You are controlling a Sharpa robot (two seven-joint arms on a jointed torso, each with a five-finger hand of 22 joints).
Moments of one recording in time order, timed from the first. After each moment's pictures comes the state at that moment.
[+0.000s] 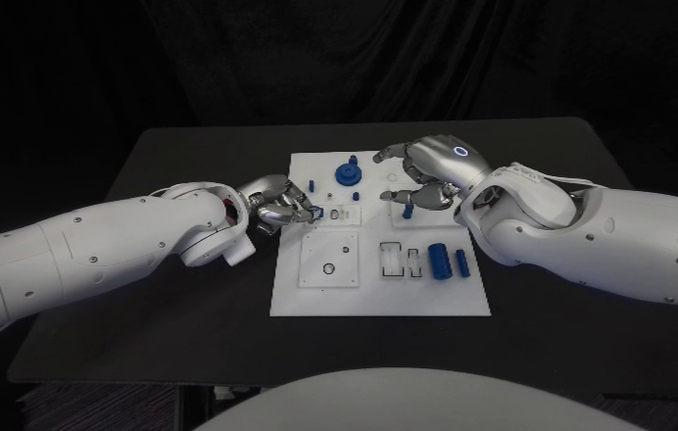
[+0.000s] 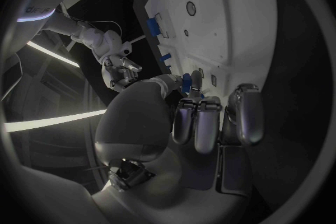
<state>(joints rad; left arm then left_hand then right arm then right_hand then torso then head) 1.21 -0.81 -0.21 1.45 -0.78 -0.12 -0.01 1.28 -0.07 0.46 0.20 0.52 0.90 0.11 0.31 0.97 1.46 -0.01 1.54 1.31 1.47 -0.06 1.57 1.31 0.06 1.40 0.05 1.36 1.31 1.28 -0.84 -0.25 1.67 -1.63 -0.61 -0.13 1.44 -0.15 0.14 0.29 0.15 0.66 0.14 0.21 0.21 1.46 0.04 1.53 1.31 1.47 -0.03 1.47 1.31 0.04 1.46 0.08 1.38 1.31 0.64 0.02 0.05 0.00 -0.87</state>
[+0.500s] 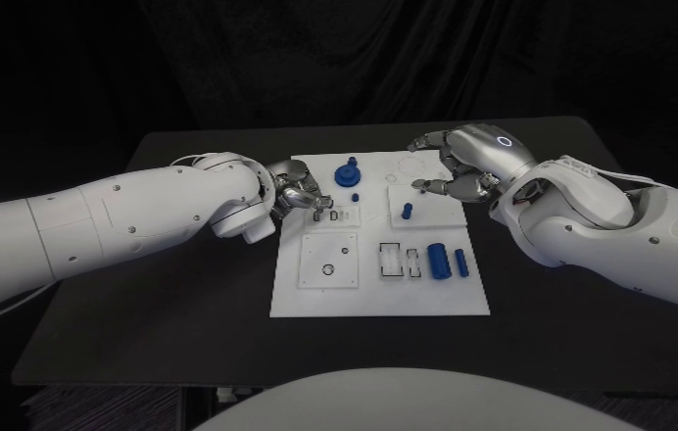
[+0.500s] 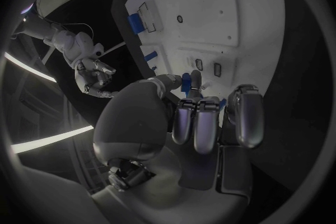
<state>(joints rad) 1.28 -0.69 -0.21 1.42 -0.85 -0.10 -0.32 1.23 -0.08 0.52 0.16 0.49 0.92 0.10 0.29 0.96 1.46 -0.01 1.54 1.31 1.47 -0.07 1.57 1.31 0.06 1.42 0.04 1.37 1.31 1.32 -0.97 -0.25 1.75 -1.63 -0.59 -0.19 1.44 -0.14 0.15 0.29 0.19 0.66 0.14 0.21 0.20 1.46 0.04 1.52 1.31 1.47 -0.03 1.46 1.31 0.04 1.46 0.08 1.38 1.31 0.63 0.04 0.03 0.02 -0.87</state>
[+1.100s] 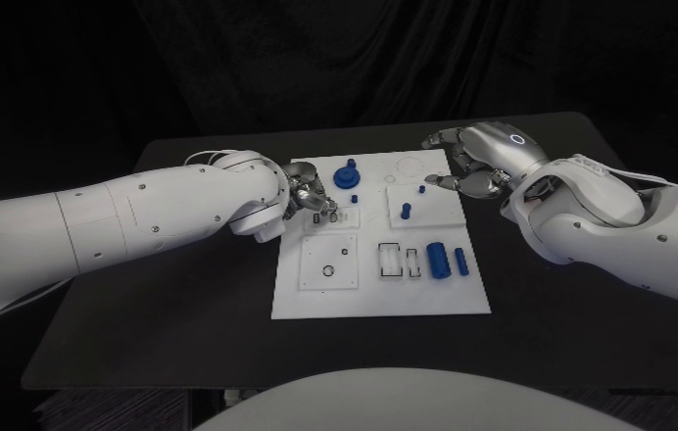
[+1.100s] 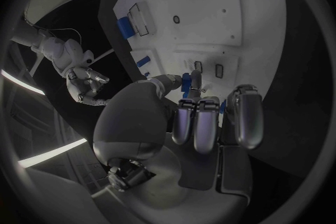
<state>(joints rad) 1.29 -0.63 -0.21 1.40 -0.90 -0.10 -0.45 1.21 -0.08 0.53 0.15 0.47 0.92 0.11 0.29 0.96 1.47 -0.02 1.54 1.31 1.47 -0.07 1.57 1.31 0.06 1.43 0.03 1.37 1.31 1.32 -0.99 -0.25 1.73 -1.63 -0.59 -0.22 1.45 -0.14 0.16 0.29 0.22 0.66 0.13 0.21 0.19 1.47 0.04 1.52 1.31 1.47 -0.03 1.46 1.31 0.04 1.46 0.08 1.38 1.31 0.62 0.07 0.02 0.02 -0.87</state>
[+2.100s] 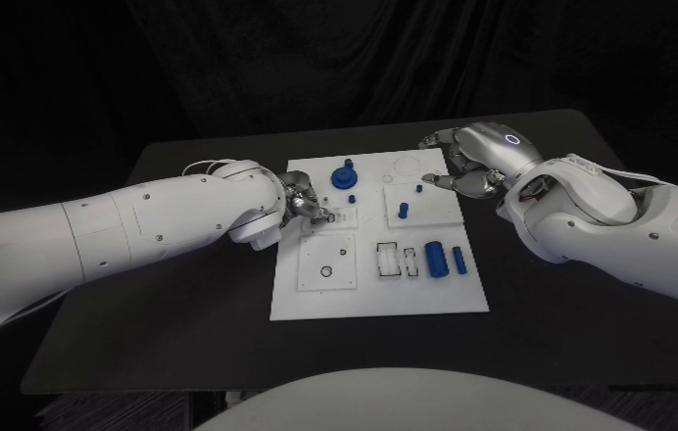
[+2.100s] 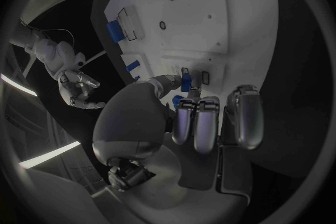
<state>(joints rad) 1.25 -0.62 -0.21 1.36 -0.91 -0.09 -0.47 1.18 -0.08 0.56 0.13 0.46 0.92 0.11 0.28 0.96 1.47 -0.02 1.54 1.31 1.47 -0.07 1.57 1.31 0.06 1.43 0.03 1.37 1.31 1.31 -0.99 -0.25 1.72 -1.62 -0.59 -0.22 1.46 -0.13 0.16 0.29 0.26 0.67 0.14 0.21 0.18 1.47 0.04 1.52 1.31 1.47 -0.03 1.46 1.31 0.04 1.46 0.08 1.37 1.31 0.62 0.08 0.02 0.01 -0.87</state>
